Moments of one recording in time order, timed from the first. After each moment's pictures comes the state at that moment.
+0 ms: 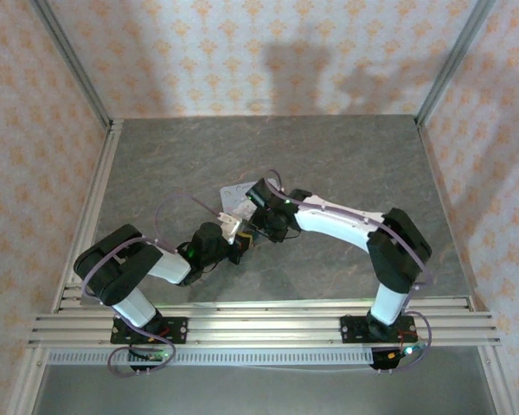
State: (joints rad) left arm -0.64 1.61 0.32 0.77 0.14 -0.25; right arm 0.86 1.72 1.23 -0.63 -0.02 1.28
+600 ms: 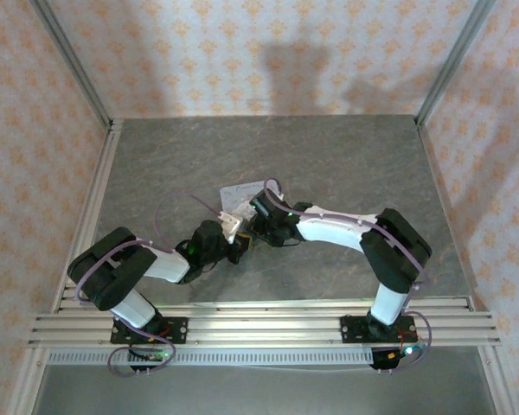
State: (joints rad) left arm -0.63 1.57 0.34 0.68 0.17 -0.24; right arm 0.86 1.75 1.07 -0.36 -0.04 1.25
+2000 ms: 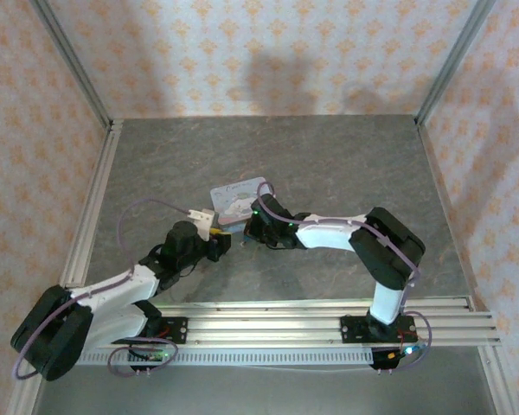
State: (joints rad) left arm -0.52 1.03 0.26 0.25 0.07 -0.35; right arm 0.86 1.78 0.95 -0.02 -0.09 1.12
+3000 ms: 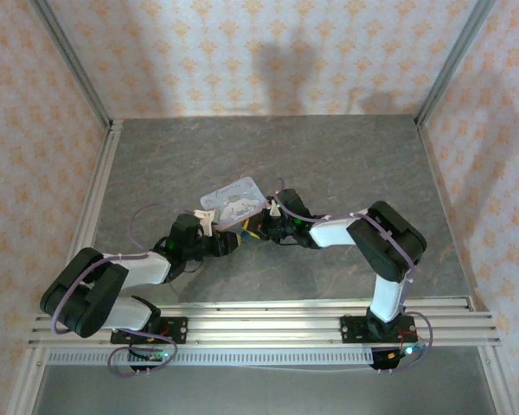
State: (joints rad) left arm -0.43 1.36 0.29 0.49 0.45 -0.68; right arm 0.71 1.82 0.81 0.39 -0.52 1.15
